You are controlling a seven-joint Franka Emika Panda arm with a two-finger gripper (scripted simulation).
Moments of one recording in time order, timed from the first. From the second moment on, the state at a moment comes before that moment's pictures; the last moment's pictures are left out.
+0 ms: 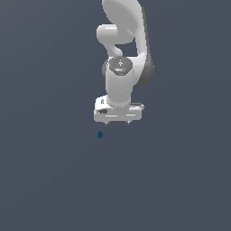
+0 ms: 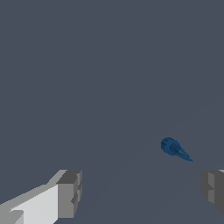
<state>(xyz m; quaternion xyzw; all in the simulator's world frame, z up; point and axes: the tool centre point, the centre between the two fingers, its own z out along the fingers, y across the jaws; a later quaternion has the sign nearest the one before) -0.010 0.009 0.157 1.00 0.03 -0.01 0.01</state>
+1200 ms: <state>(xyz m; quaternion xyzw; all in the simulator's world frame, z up) -0.011 -0.030 0.142 1.00 -0.06 0.00 0.00</state>
